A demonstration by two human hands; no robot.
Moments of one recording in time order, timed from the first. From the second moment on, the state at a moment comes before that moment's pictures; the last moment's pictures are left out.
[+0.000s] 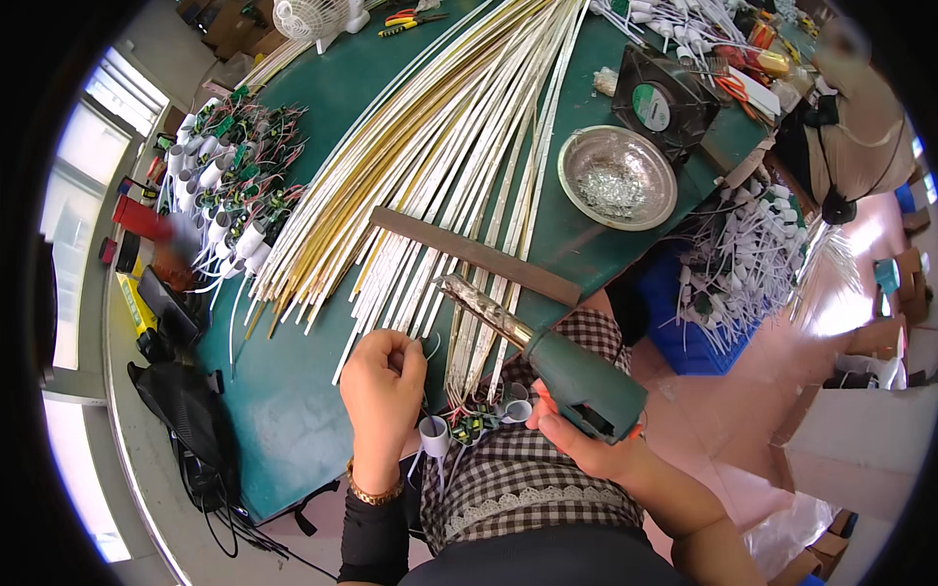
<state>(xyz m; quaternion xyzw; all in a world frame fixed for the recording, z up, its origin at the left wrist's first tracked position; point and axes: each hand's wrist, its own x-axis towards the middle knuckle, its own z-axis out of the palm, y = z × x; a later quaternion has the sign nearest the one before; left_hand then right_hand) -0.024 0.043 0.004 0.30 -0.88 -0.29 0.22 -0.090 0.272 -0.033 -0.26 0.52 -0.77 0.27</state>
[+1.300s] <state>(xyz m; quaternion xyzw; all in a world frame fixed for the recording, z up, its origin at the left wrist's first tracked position) -0.026 0.043 0.001 0.25 -0.91 -0.22 0.24 -0.088 0.283 -0.004 -0.34 0.73 -0.55 0.22</state>
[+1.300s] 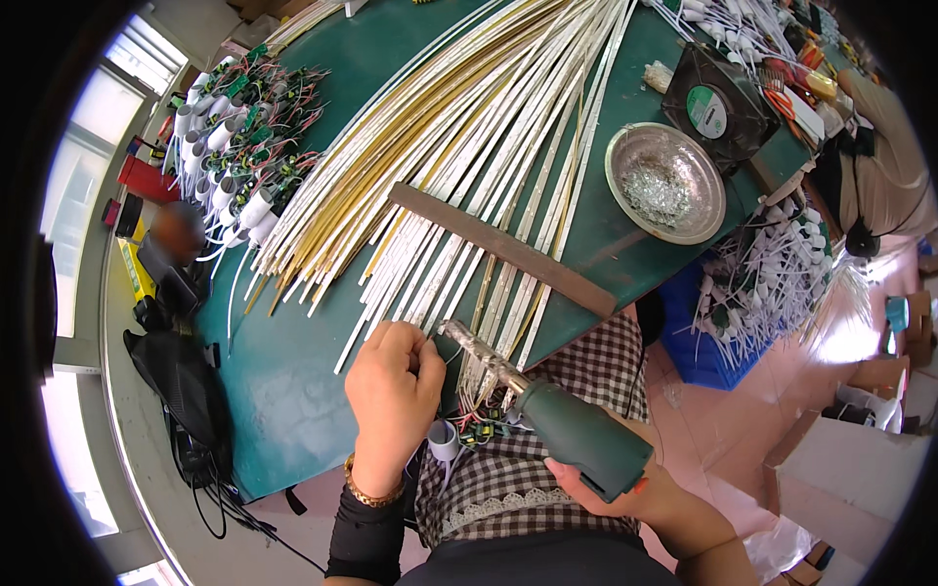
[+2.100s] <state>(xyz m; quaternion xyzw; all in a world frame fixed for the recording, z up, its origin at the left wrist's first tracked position) -0.025 0.045 0.003 0.26 -0.92 -0.22 0.21 -0.083 0.291 -0.011 -0.25 0.73 -0.59 0.24</state>
